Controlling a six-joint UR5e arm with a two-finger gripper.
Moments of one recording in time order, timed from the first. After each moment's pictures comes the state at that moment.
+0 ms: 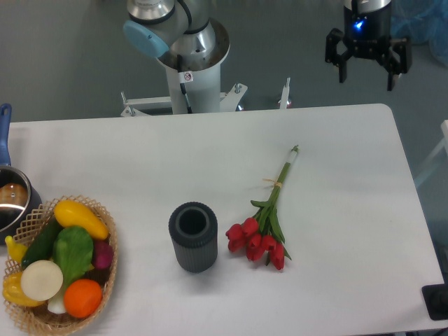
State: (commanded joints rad) arm 2.97 -1.52 -1.75 -1.09 1.48 1.53
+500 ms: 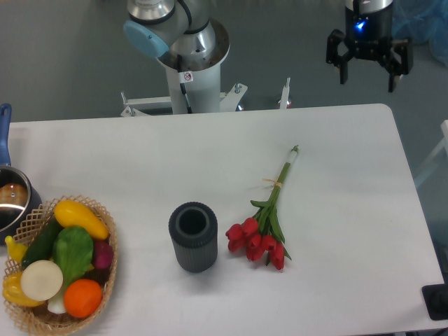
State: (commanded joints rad) arm 2.97 -1.53 -1.75 -1.09 1.46 1.52
